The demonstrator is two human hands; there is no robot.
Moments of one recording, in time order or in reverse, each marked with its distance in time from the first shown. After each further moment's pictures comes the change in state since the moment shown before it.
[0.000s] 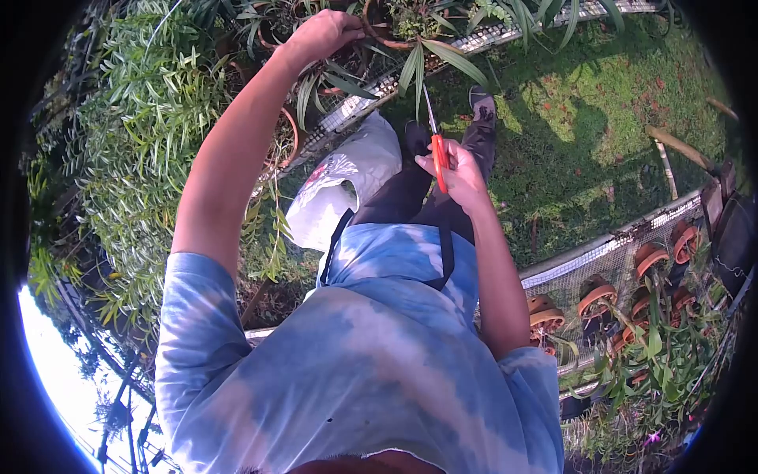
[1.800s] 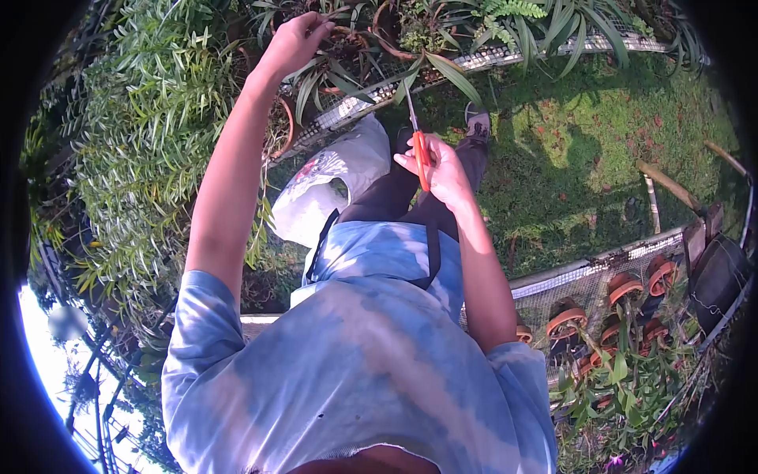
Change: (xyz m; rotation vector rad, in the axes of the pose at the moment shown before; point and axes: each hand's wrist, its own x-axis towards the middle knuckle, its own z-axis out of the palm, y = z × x) left_hand -0.065 0.007 -0.027 -0.377 0.360 -0.325; right_hand 0.026 -0.015 0.001 0.084 -0.221 -0.190
